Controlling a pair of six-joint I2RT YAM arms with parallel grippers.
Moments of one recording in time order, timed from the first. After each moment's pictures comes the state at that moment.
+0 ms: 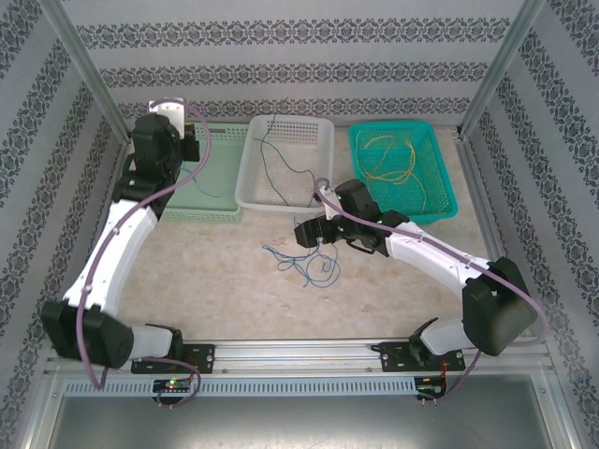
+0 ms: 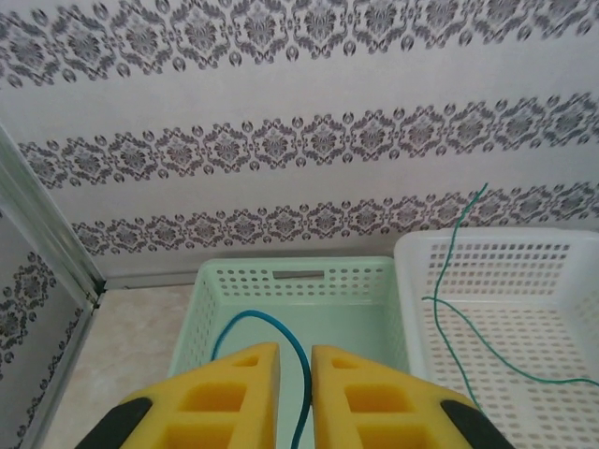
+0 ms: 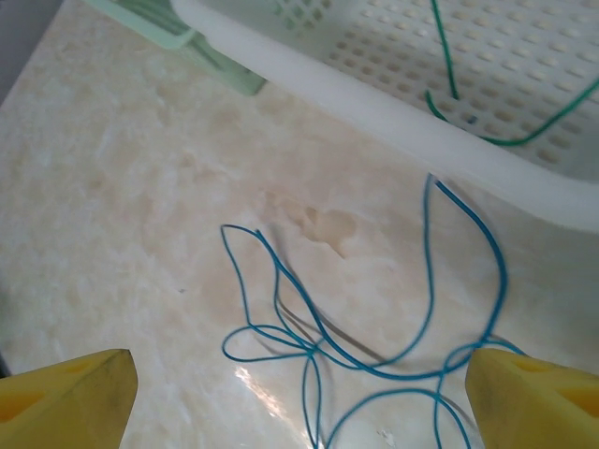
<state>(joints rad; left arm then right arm) -0.12 1.36 1.37 -0.31 -0.16 0.03 0.59 1.40 0.92 -0.31 -0.36 0.29</state>
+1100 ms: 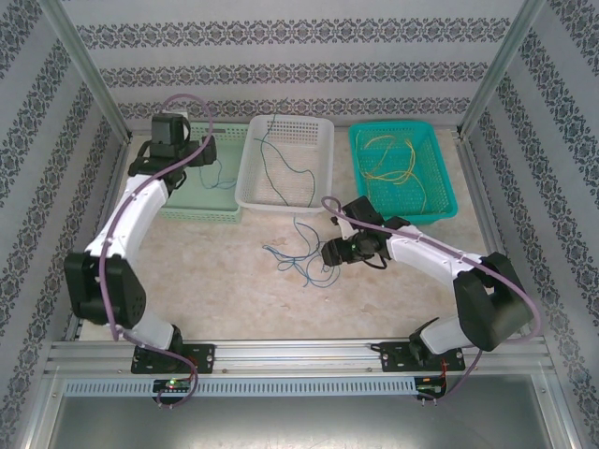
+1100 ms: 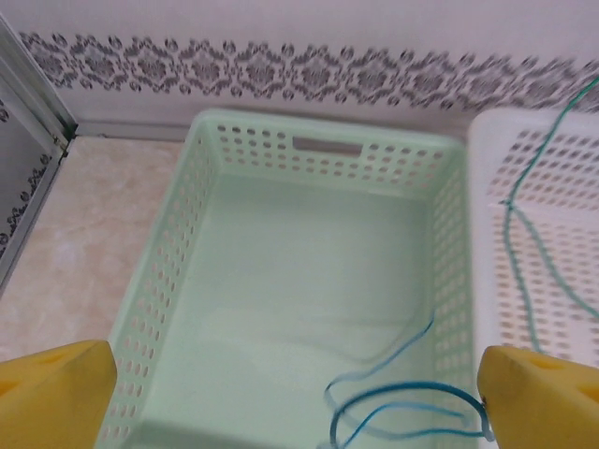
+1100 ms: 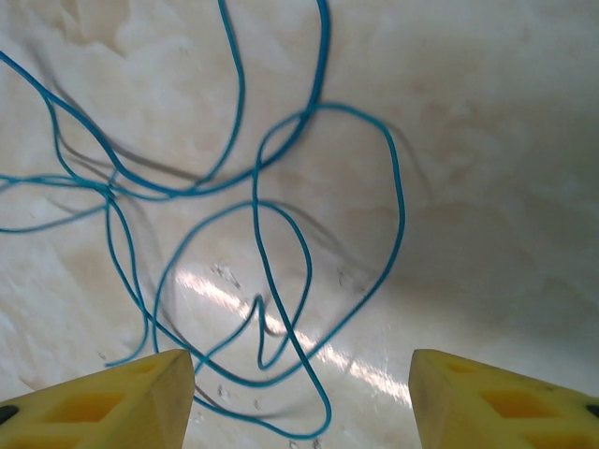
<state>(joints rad) -0.07 1.53 1.39 -0.45 -0.16 -0.14 0.53 1.44 0.83 -0.54 -0.25 0.29</state>
